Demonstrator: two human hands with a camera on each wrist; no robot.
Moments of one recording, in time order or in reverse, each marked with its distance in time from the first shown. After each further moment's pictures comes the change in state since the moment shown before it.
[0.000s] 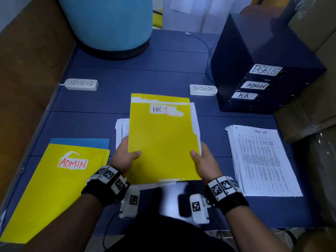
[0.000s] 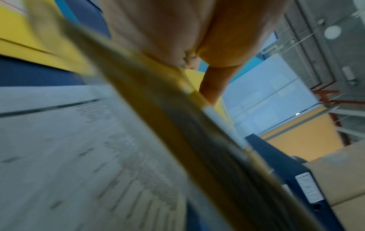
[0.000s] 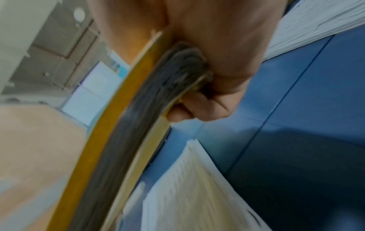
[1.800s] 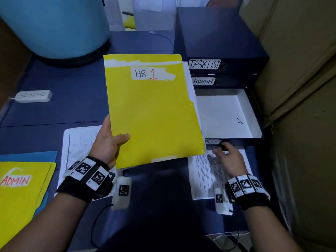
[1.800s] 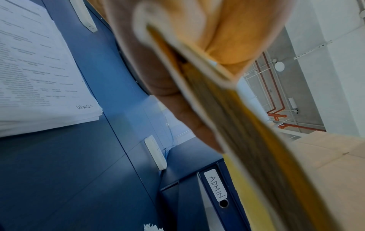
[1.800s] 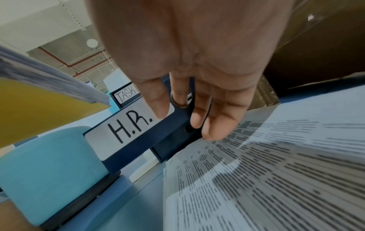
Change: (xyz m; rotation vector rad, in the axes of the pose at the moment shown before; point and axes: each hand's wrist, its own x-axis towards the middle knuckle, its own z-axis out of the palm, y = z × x) left_hand -0.018 0.132 0.177 -0.384 -0.043 0.205; right_hand 0.045 0.089 -0.245 -0.186 0.245 0.063
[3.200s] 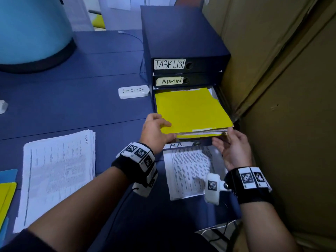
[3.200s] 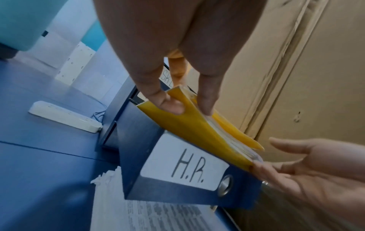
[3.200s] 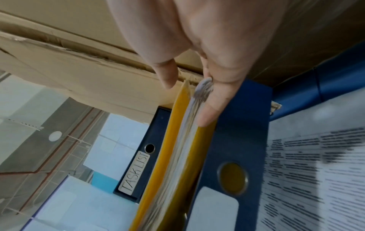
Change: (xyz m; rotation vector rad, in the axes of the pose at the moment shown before) left_hand 0.041 -0.050 0.169 0.829 -0.191 0.206; right_hand 0.000 -0.018 -0.070 1.019 0.345 0.188
